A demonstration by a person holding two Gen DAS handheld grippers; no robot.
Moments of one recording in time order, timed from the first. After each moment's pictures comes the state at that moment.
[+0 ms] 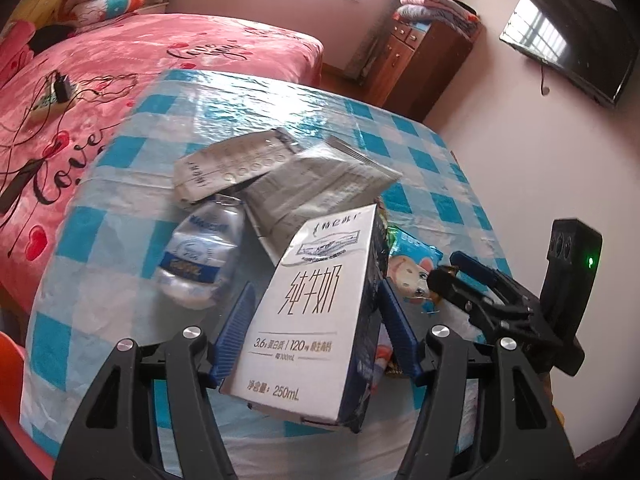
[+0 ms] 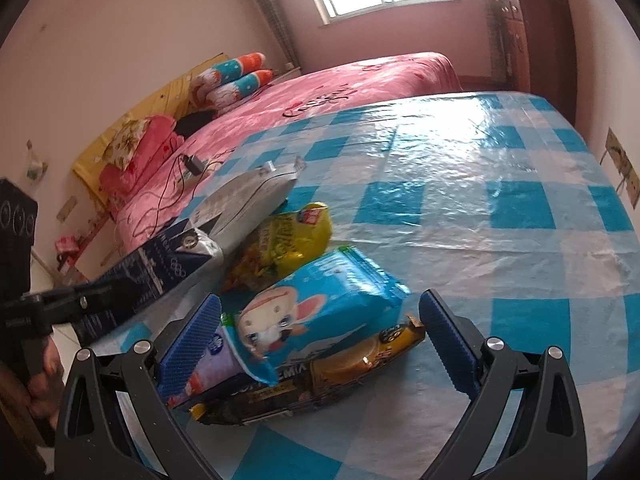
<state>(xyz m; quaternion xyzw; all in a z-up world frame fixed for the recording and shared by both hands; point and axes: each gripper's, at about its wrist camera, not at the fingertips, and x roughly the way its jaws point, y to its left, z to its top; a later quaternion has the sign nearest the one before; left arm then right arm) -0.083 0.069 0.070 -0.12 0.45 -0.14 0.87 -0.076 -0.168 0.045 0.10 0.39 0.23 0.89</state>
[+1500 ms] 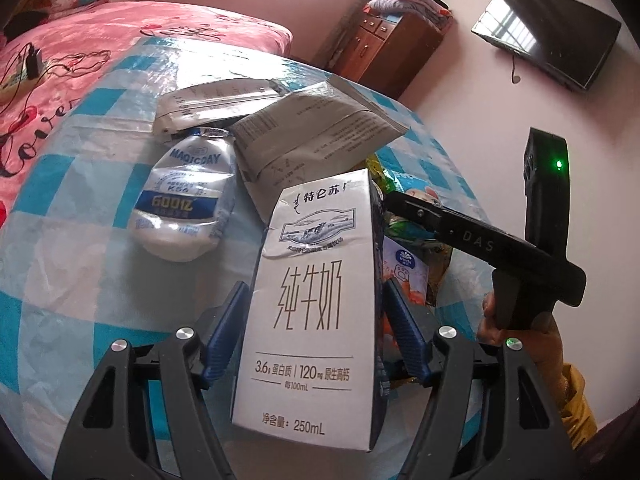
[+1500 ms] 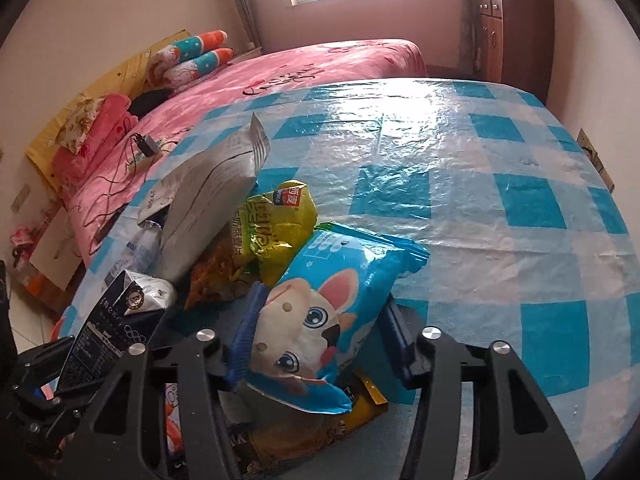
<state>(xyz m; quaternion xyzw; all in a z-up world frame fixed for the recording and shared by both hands) -0.096 0.090 0.010 -0.14 0.45 -0.21 0.86 -0.051 -0.135 0.027 0.07 0.43 0.14 0.89</state>
